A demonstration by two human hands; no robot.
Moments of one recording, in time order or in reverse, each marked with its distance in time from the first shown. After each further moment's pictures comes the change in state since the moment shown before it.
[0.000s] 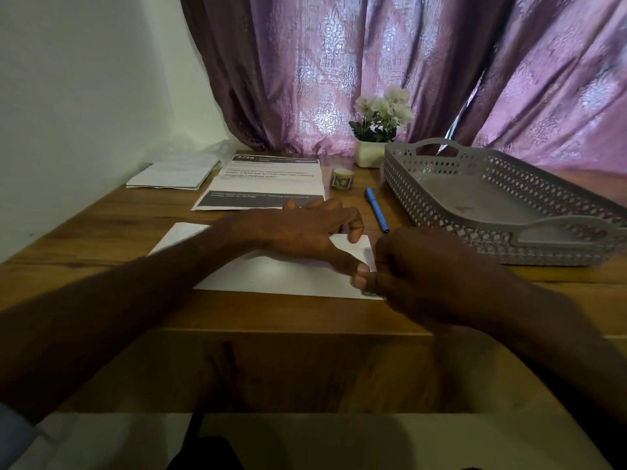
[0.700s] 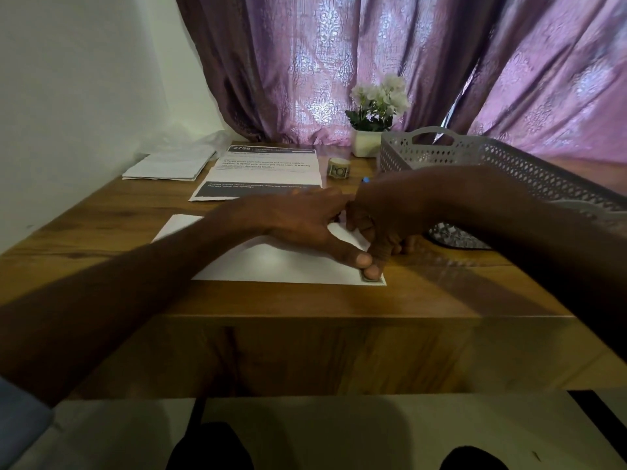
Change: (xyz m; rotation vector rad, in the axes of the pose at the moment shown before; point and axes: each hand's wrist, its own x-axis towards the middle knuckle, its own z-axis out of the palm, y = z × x) left_hand -0.002 0.003 0.000 -0.195 0.040 0.147; right_hand 0.061 -0.014 -0.047 -0.185 -0.511 -0.002
